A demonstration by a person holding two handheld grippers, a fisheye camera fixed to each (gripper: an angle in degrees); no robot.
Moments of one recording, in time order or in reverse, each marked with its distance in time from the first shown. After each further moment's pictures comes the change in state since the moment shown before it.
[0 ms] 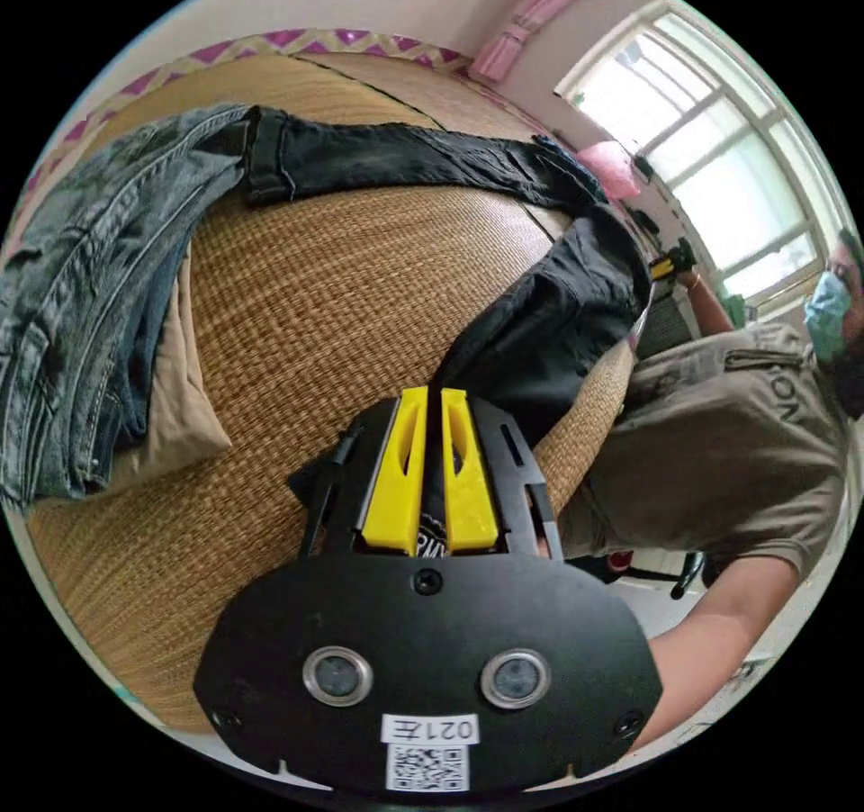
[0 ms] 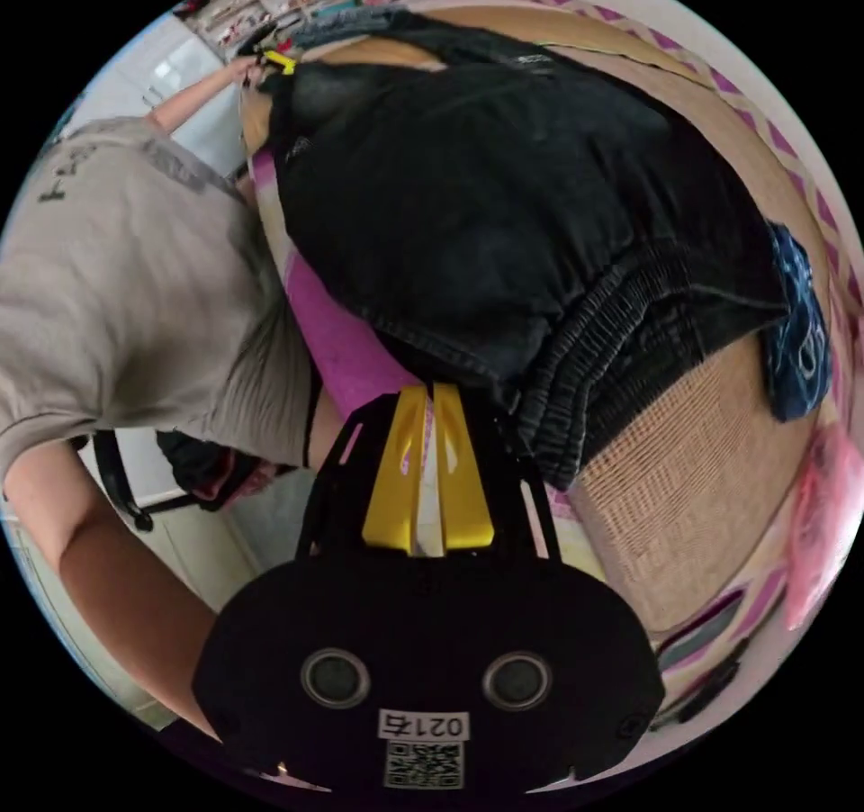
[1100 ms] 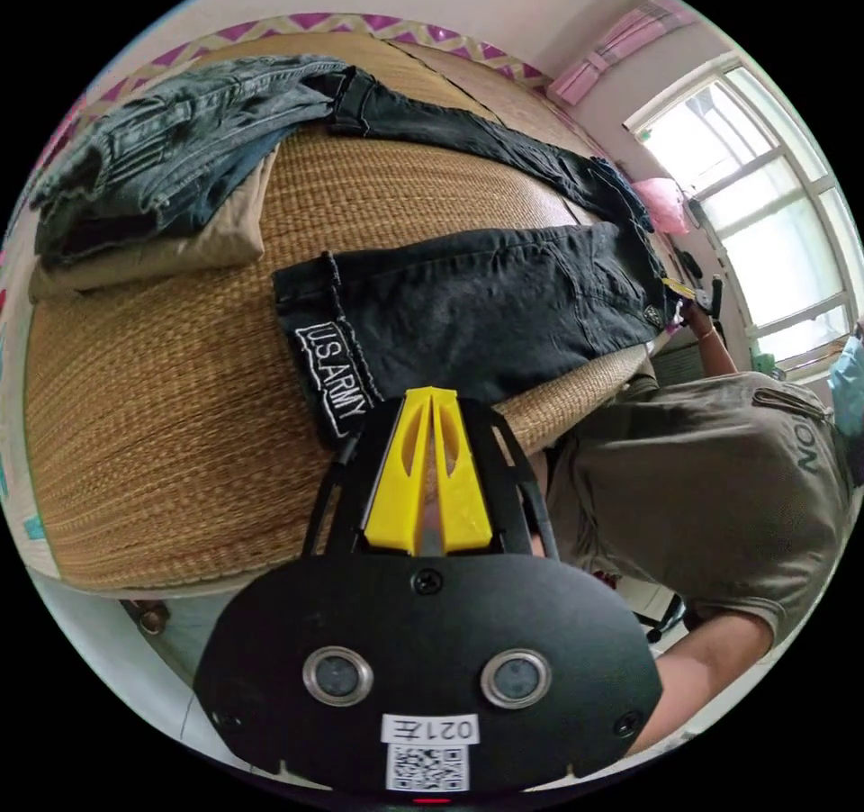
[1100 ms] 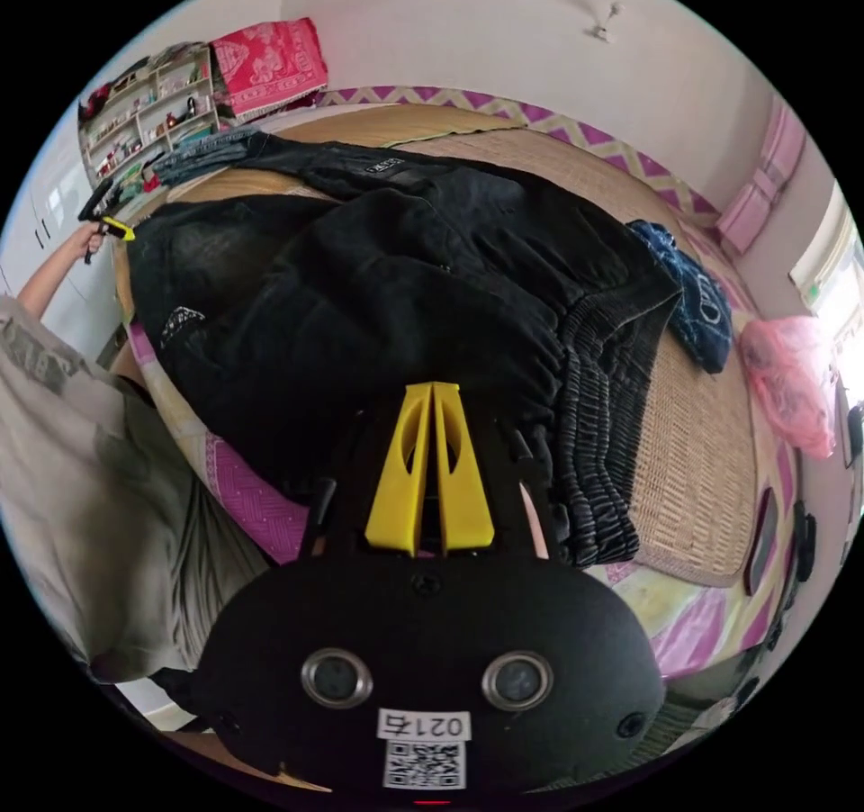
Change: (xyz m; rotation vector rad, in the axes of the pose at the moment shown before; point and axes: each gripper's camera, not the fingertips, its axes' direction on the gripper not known) left arm 0.109 0.134 -0.072 0.065 -0.191 -0.186; right arm -0.114 -0.075 -0.040 0.409 0.331 0.398
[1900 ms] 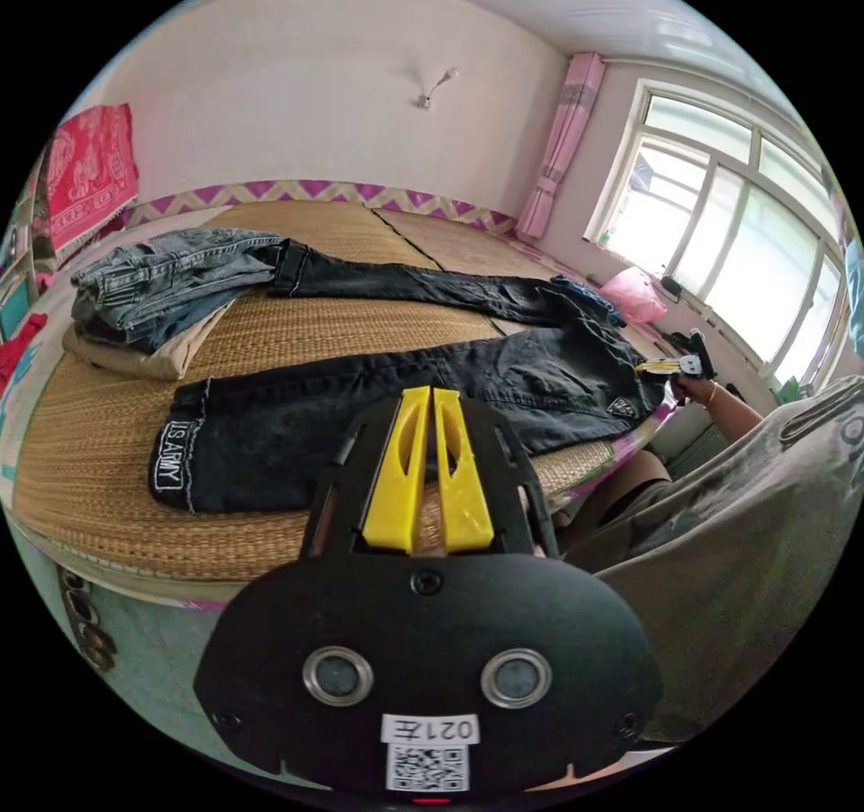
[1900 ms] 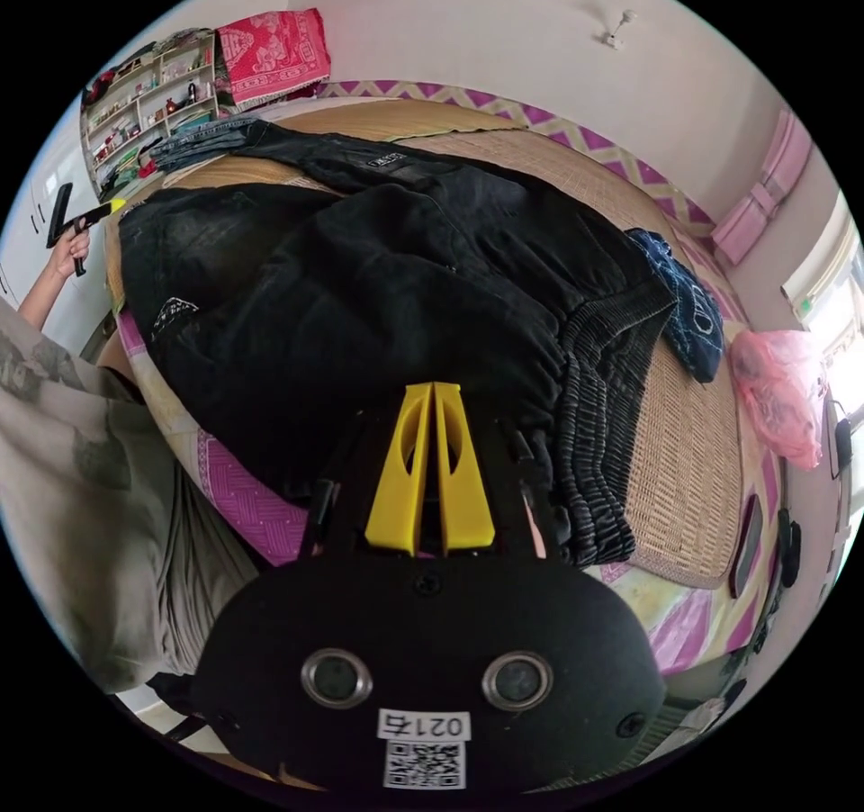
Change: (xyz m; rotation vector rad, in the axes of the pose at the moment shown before) left arm 0.221 0.071 -0.023 0.541 -0.071 0.054; right arm -0.044 -0.049 -0.015 -0.002 0.041 -0.020
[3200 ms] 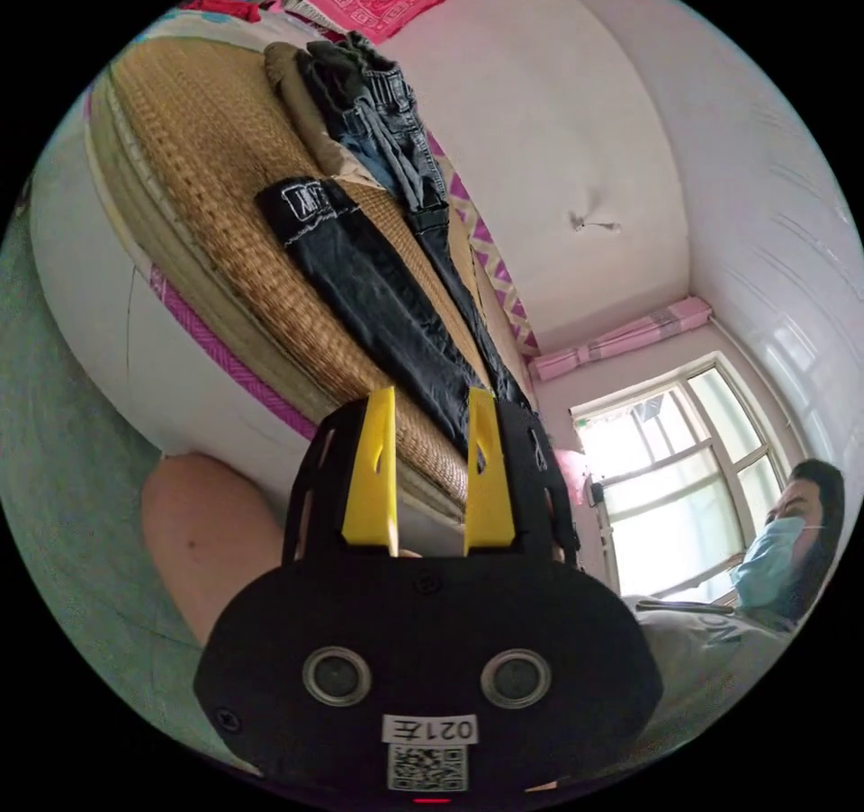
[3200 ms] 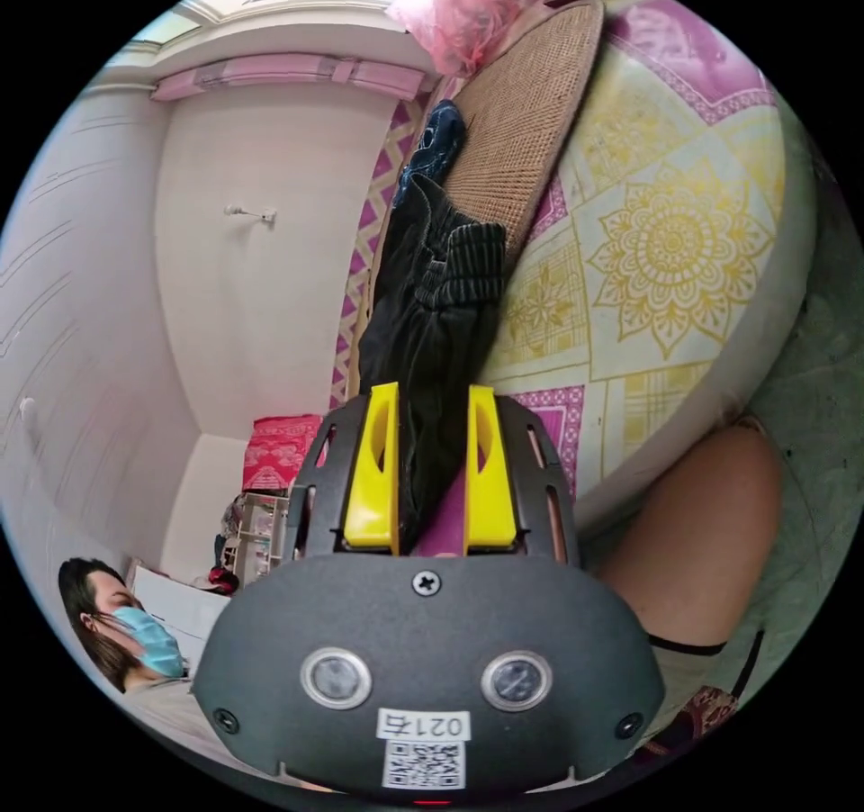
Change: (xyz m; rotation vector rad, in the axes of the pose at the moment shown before) left arm -0.099 0.158 -0.039 0.196 0.271 -0.845; right arm 0.055 0.242 0.038 0.475 -0.711 1.290
